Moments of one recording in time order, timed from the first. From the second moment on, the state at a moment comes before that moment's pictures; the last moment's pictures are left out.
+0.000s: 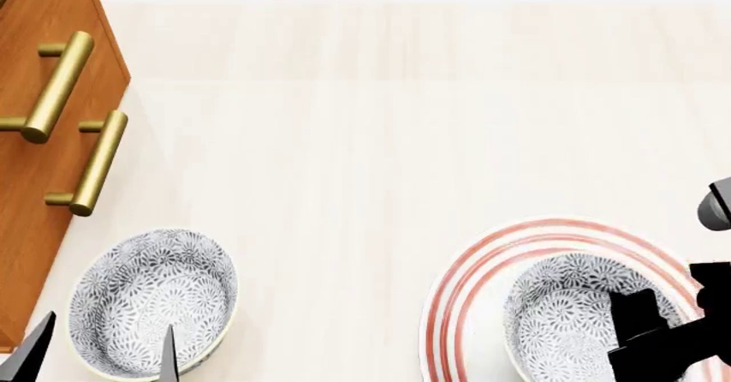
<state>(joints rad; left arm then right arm) -0.04 -0.36 0.46 0.16 -0.07 0.15 -0.49 1.65 1.24 -1.70 -0.04 1.50 0.54 0.05</state>
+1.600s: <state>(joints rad) 0.05 -0.49 0.20 0.47 -0.07 0.11 -0.67 0.44 1.12 -0.93 -0.03 0.75 -0.99 0.97</state>
